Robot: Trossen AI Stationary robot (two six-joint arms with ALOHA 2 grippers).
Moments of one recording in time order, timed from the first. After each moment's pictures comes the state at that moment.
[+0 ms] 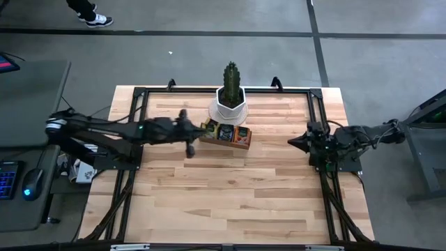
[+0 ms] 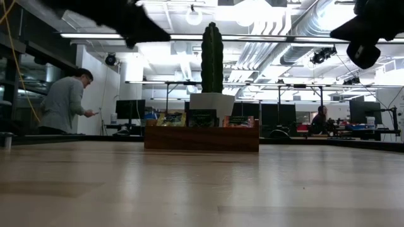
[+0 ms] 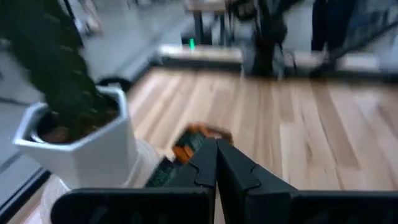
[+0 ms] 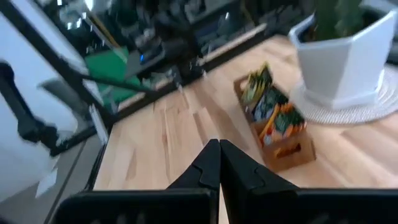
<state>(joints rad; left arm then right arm) -0.01 1.08 0.70 0.11 -0.28 -0.03 0.27 0.19 0.38 -0.42 0.35 0.57</state>
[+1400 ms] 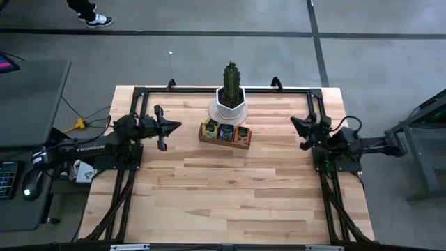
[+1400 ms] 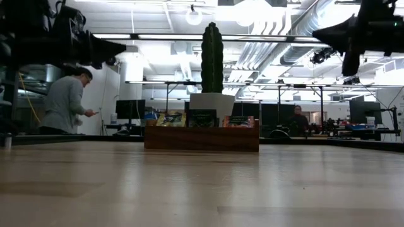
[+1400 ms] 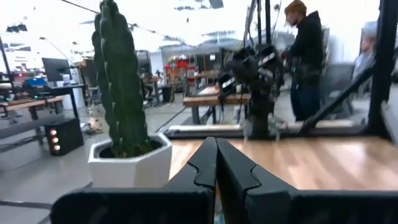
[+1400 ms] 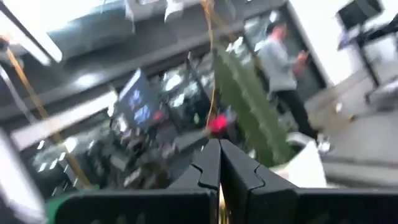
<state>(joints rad) 0.42 0.54 0.02 0.73 0.24 0.05 0.06 0.09 0.01 0.48 0.55 0.31</state>
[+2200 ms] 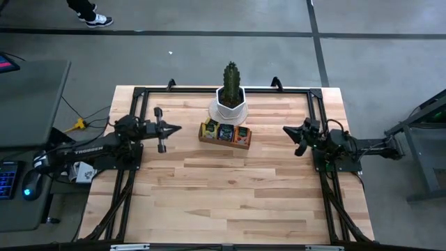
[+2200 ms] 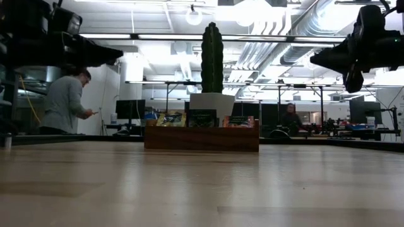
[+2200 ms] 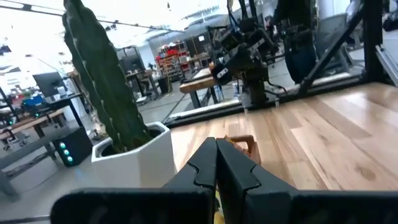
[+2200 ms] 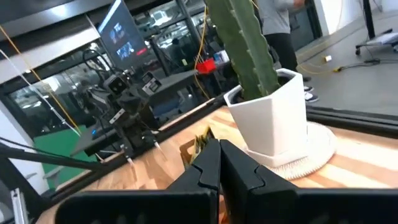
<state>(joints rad) 0.44 0.45 0.02 0.54 0.30 0.28 0.03 0.01 0.02 0.05 0.46 0.41</state>
